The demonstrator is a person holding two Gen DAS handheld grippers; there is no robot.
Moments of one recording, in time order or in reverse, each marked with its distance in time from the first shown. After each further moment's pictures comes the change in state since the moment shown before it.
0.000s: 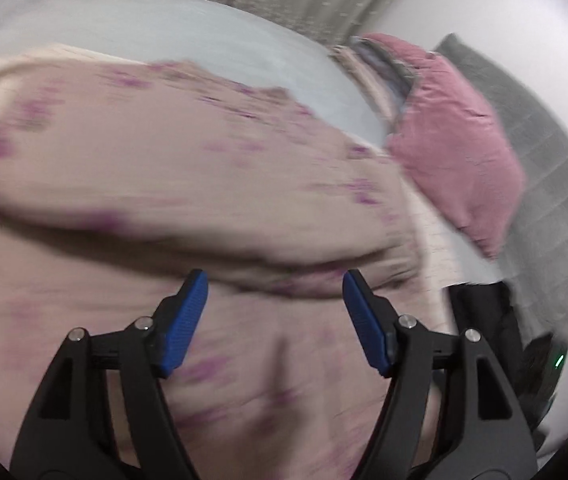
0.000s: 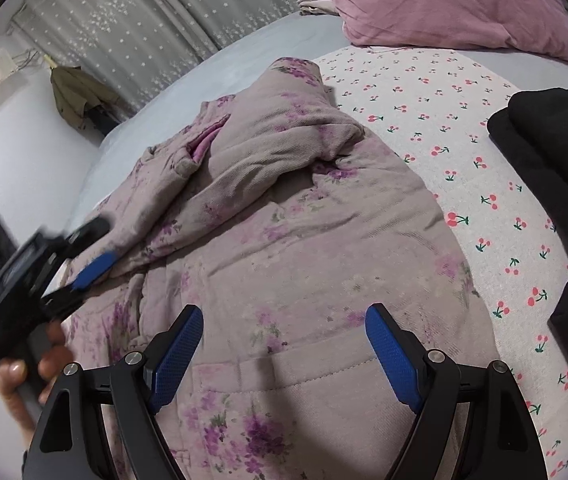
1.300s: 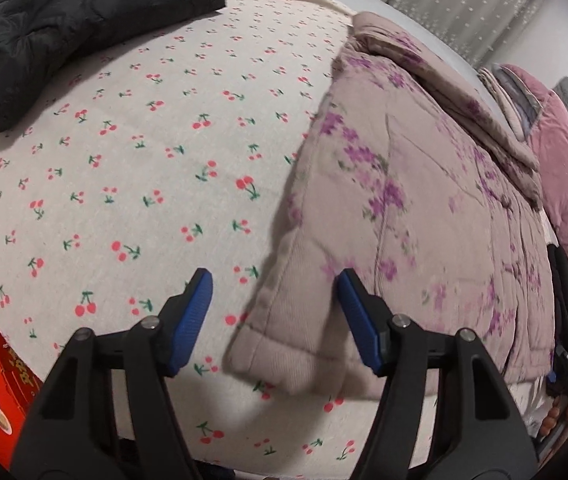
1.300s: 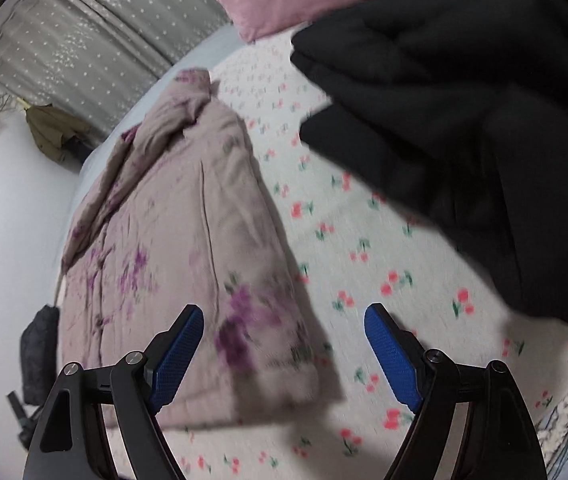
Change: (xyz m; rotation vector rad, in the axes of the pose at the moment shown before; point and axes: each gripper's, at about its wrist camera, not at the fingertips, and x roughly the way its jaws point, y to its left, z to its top) left arm -0.190 0.205 -0.217 -0.266 0.041 0.327; right arm -0.118 -0.142 -0.133 0.169 0.019 -0.007
